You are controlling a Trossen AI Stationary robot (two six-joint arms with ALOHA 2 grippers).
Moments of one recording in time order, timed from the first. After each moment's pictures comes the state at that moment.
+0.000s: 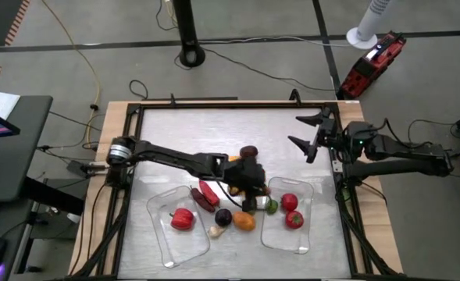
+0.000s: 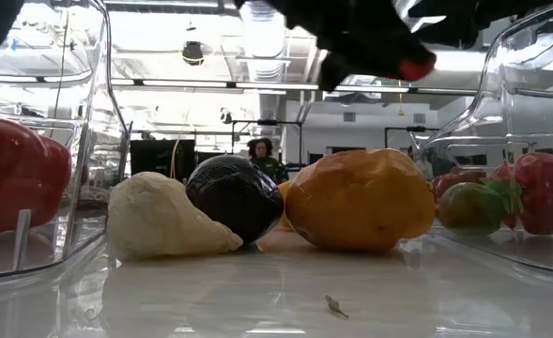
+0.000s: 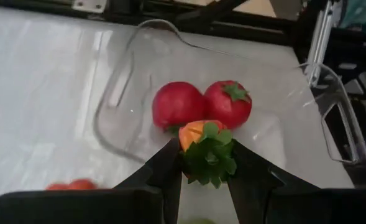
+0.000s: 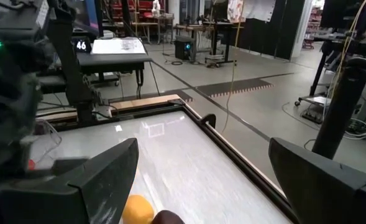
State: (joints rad) left arm -0.10 2.00 1.62 -0.23 0.07 -0.19; right arm -0.09 0.56 0.63 -0.15 0.34 0.00
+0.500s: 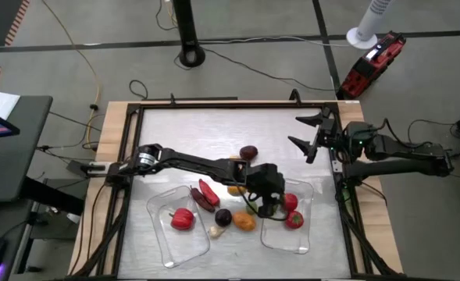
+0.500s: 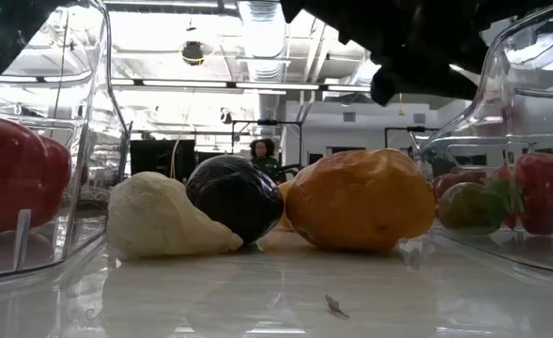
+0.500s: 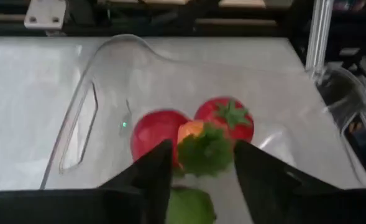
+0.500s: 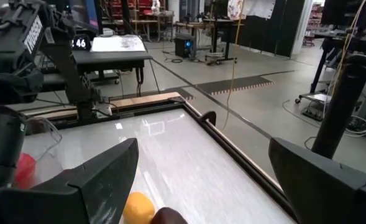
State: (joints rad) left arm -0.10 2.26 1.97 -0.34 0.13 -0.08; right arm -0.09 0.56 0.63 -0.16 0.34 0.01
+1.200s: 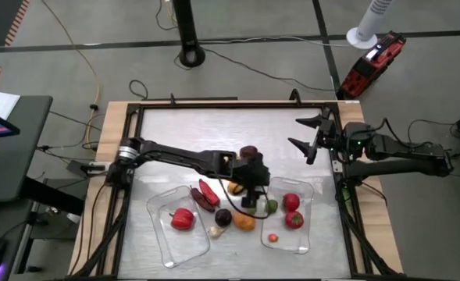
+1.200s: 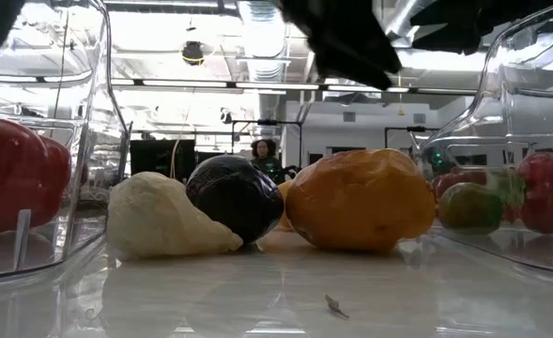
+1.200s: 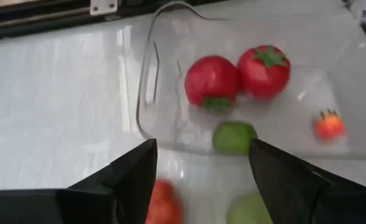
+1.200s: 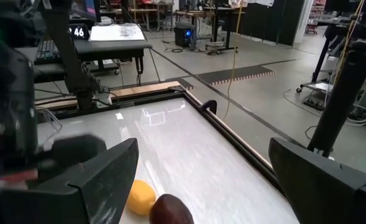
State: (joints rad) left arm -0.09 2.03 1.75 -0.45 -0.01 0.08; right arm -0.09 0.55 0.63 -0.21 0.34 0.04
